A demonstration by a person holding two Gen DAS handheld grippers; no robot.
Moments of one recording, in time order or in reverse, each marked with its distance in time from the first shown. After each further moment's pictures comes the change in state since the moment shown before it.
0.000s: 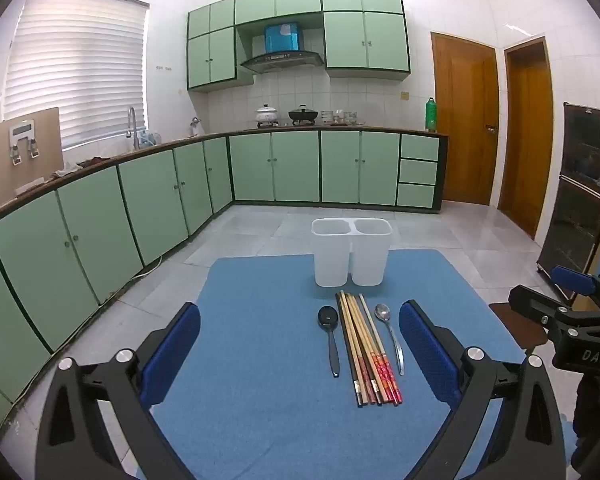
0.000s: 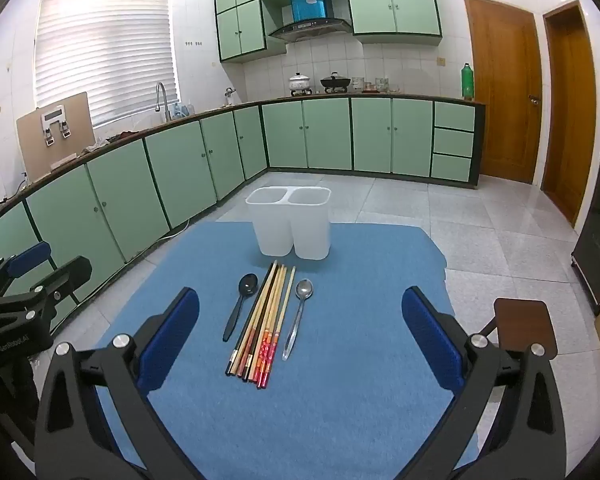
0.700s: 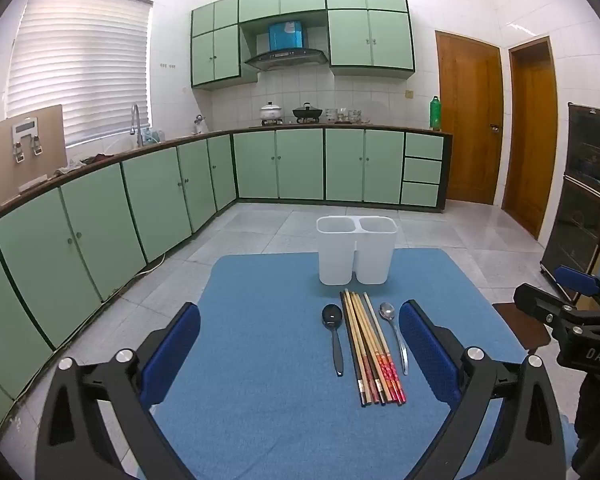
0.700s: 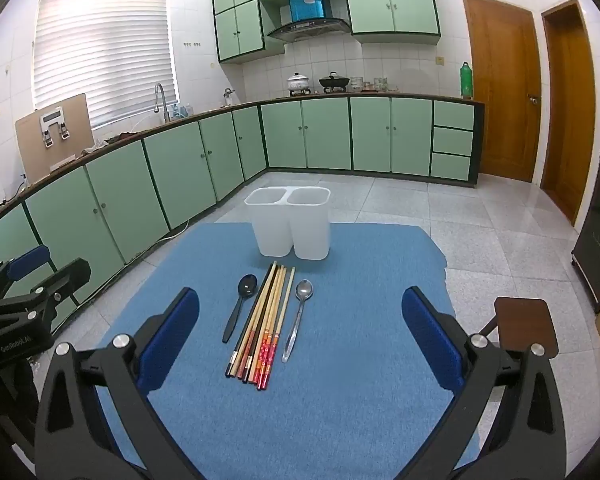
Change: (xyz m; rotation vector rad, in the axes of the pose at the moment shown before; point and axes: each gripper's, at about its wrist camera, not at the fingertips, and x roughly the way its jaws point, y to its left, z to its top) left arm -0.001 0.004 0.001 -0.008 0.011 0.011; right arm -0.002 0.000 0.002 0.007 -0.004 -0.002
